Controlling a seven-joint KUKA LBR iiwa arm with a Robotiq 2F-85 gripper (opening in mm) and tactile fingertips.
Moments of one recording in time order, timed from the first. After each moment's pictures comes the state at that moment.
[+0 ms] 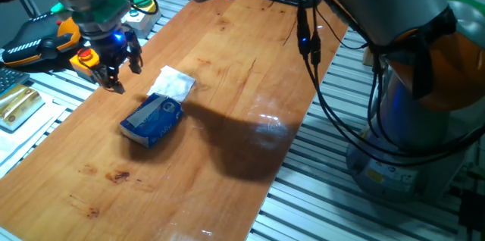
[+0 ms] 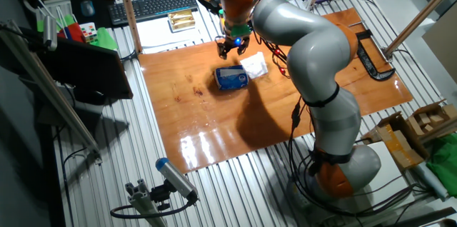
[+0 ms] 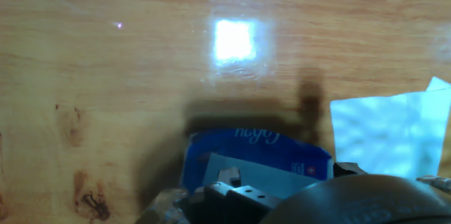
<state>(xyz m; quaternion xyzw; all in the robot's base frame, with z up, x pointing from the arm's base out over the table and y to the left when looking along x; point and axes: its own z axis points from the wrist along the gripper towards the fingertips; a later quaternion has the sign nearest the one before) 0.644 0.147 0.144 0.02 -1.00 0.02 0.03</state>
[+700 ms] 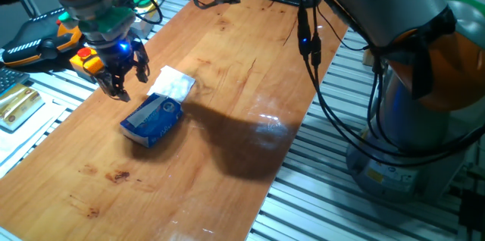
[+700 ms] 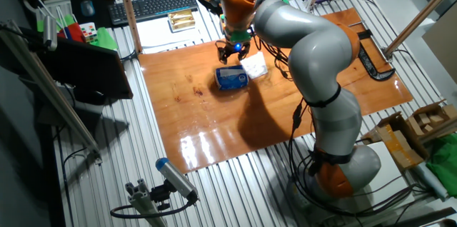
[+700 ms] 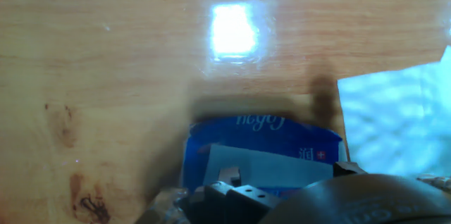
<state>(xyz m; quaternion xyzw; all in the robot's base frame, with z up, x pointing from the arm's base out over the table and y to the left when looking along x) 0.631 0.145 0.124 -0.03 -1.00 0.01 0.04</state>
